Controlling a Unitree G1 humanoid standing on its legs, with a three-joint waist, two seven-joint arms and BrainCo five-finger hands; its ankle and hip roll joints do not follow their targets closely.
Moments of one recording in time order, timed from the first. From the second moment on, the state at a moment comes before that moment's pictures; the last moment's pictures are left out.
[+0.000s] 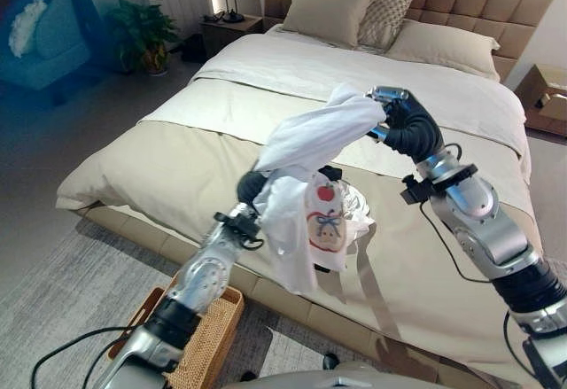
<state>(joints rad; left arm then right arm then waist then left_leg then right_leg) -0.21 0.44 -0.33 -0.08 -1.18 -0.07 -0.20 -0.35 -0.72 0.29 -0.19 0.50 -0.17 0.03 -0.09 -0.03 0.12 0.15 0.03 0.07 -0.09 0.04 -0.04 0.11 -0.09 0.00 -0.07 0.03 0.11</state>
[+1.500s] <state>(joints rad) 0.00 0.74 0.30 0.19 -0.13 -0.29 0.31 0.09 -0.34 0.14 0.95 0.10 -0.12 -0.04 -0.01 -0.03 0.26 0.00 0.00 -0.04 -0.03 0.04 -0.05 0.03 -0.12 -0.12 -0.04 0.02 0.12</state>
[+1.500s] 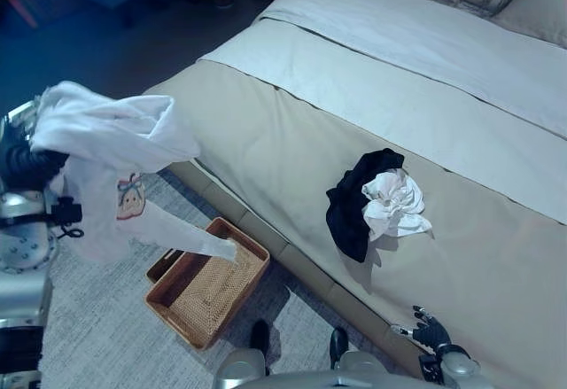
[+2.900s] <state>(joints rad) -0.53 0.71 -0.09 0.97 -0.09 -0.15 0.48 -0.06 -0.37 0.26 0.70 0.19 -0.24 -0.23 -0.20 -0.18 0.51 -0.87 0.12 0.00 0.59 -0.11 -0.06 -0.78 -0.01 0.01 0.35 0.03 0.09</state>
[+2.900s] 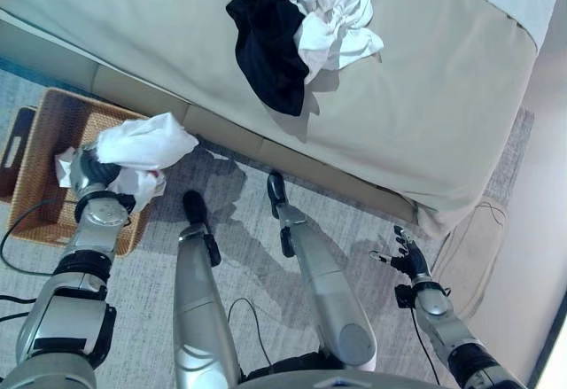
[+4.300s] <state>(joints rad) -0.40 0.73 0.18 0.81 -0.51 -0.24 0.69 -0.07 -0.38 0.33 0.67 0.23 -0.26 -0.27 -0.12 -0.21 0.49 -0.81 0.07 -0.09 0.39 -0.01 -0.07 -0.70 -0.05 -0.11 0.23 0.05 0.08</state>
